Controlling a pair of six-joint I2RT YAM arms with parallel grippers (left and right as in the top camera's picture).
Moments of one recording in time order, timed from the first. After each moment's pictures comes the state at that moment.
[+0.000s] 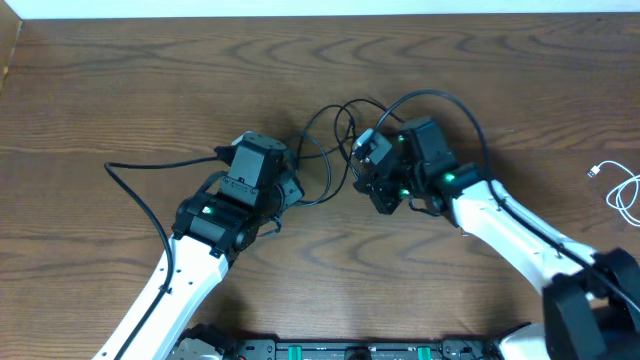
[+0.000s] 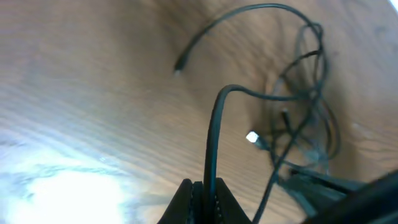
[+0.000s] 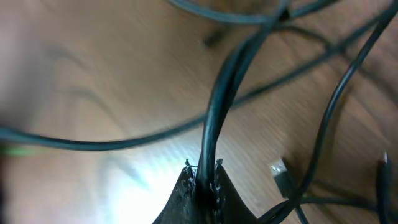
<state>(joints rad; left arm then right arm) -0.44 1.19 0.96 -0.76 -0.02 -0.98 0.45 1.57 0.93 -0.29 -0.56 -0.17</state>
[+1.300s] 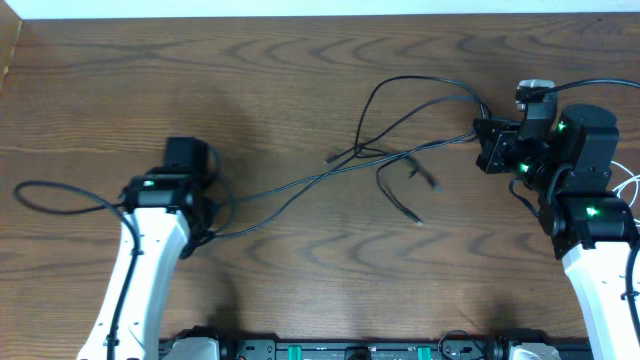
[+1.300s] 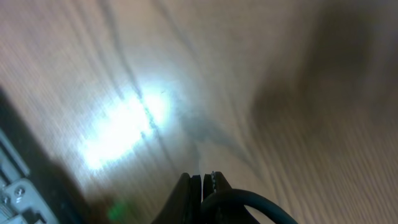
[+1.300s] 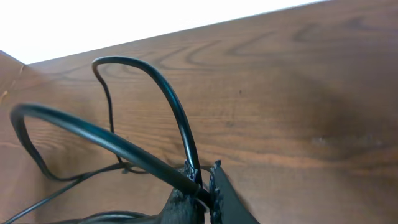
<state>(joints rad) 0.02 1.29 0.96 -1.16 -0.27 -1.06 -0.01 1.12 0.95 -0.41 -0.36 0.22</state>
